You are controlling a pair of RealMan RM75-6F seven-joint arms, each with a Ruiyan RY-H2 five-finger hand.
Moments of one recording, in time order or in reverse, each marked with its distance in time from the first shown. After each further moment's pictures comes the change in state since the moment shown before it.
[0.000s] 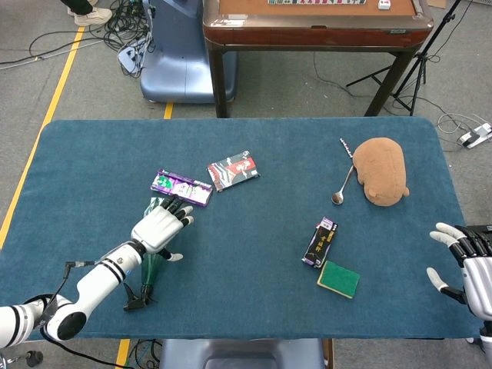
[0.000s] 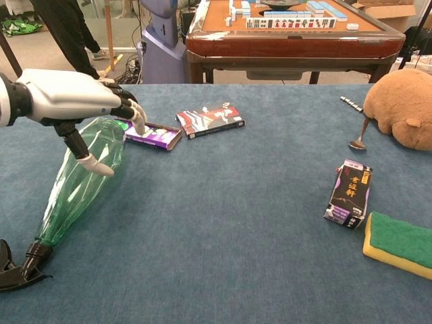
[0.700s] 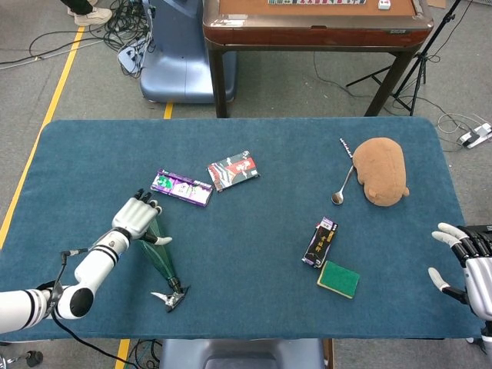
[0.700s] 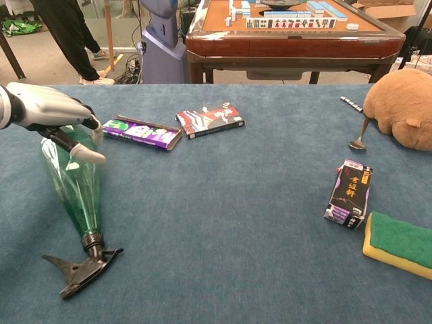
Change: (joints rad) left arm -0.109 -0.046 0.082 0.141 -0.452 -0.034 0.156; right arm -0.002 -0.006 0.003 0.014 0.005 0.001 0.012
